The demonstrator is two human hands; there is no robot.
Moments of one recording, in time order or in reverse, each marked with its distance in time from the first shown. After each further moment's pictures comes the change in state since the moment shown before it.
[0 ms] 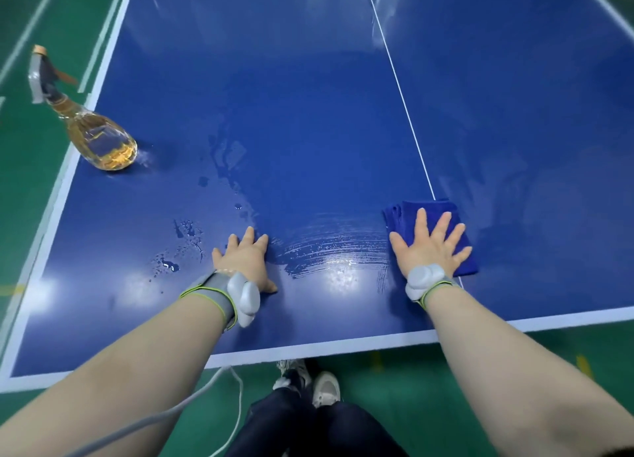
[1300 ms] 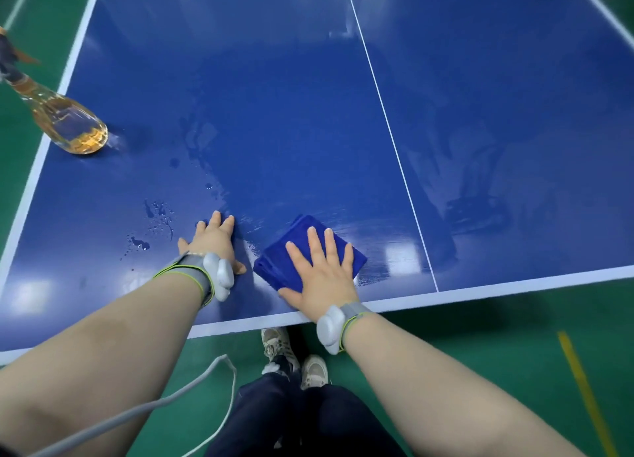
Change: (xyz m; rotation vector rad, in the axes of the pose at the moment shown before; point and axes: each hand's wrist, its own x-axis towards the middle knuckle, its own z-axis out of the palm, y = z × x) left_hand 0.000 0.004 0.022 -0.066 0.039 -0.106; right_hand -0.114 -0.028 0.048 -0.151 -0.129 -0.695
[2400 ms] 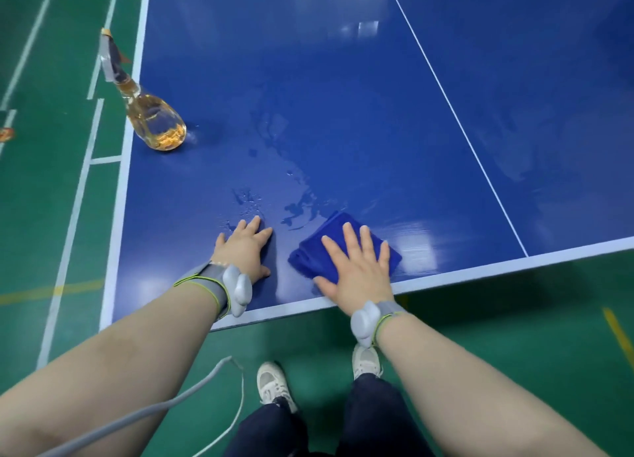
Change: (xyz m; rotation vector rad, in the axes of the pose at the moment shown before) left_hand -0.021 -0.144 0.000 0.136 0.043 0.316; right_hand 0.001 -0.130 0.029 0.015 0.063 0.186
